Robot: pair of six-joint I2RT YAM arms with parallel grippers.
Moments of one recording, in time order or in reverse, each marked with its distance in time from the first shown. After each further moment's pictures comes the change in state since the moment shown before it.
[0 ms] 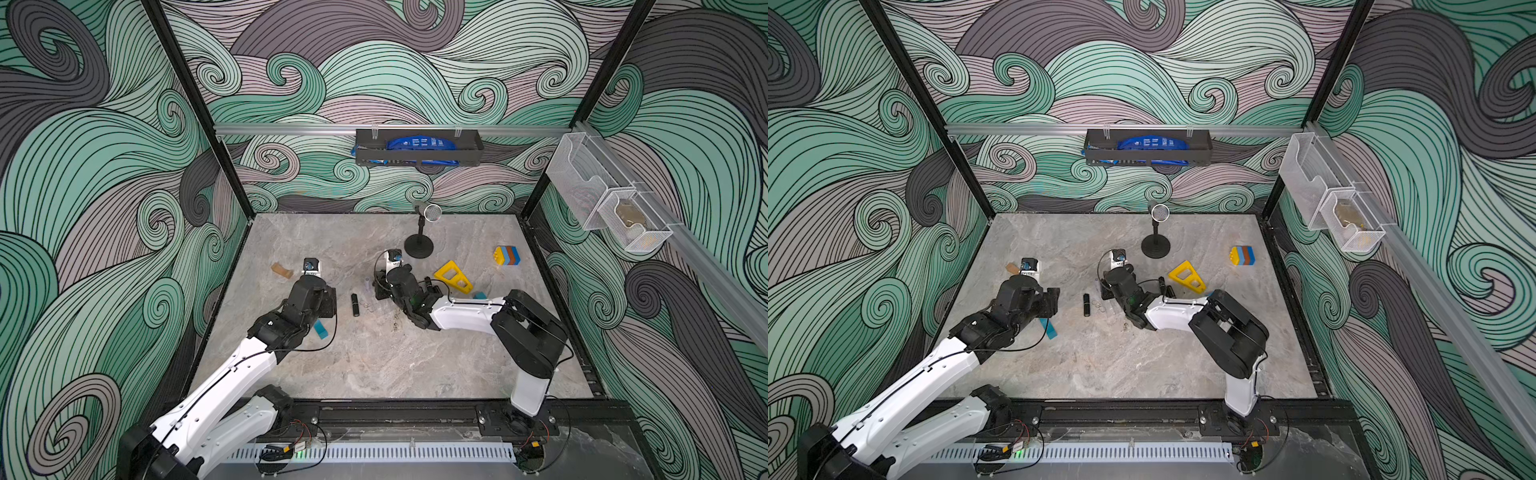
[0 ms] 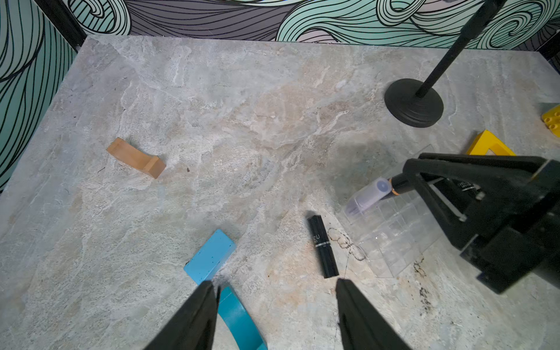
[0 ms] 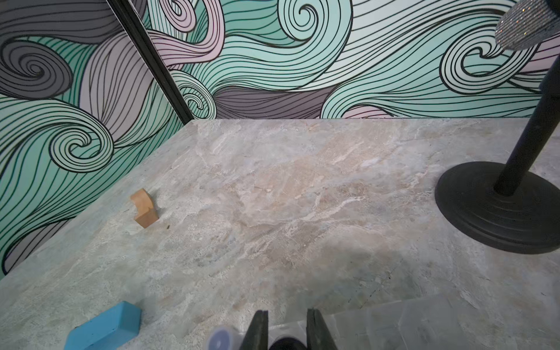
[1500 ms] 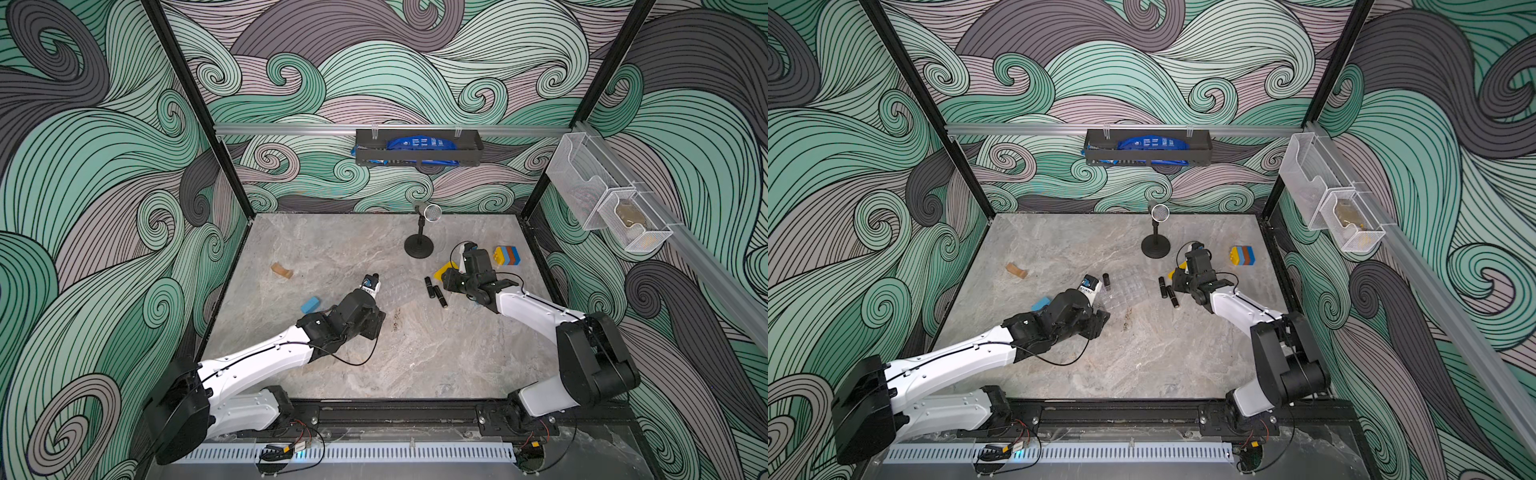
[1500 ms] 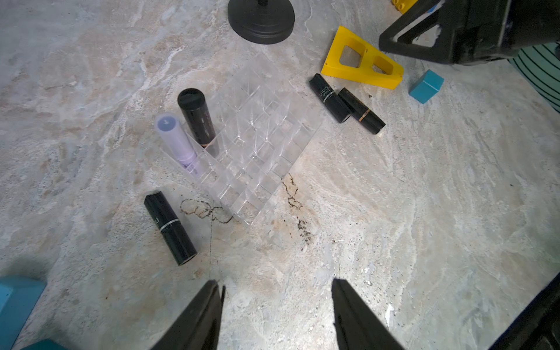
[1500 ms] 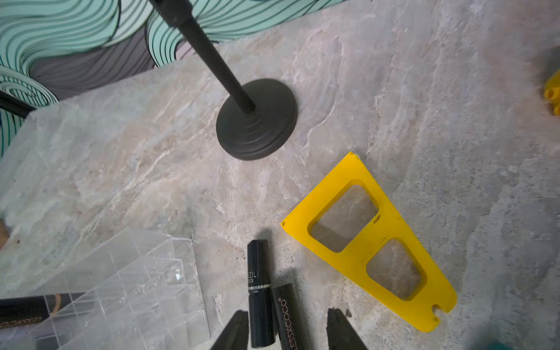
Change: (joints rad) left arm -0.359 0.277 0.013 0.188 0.127 -0.024; right arm -0.527 -0.322 -0.179 -0.507 -0.360 0.004
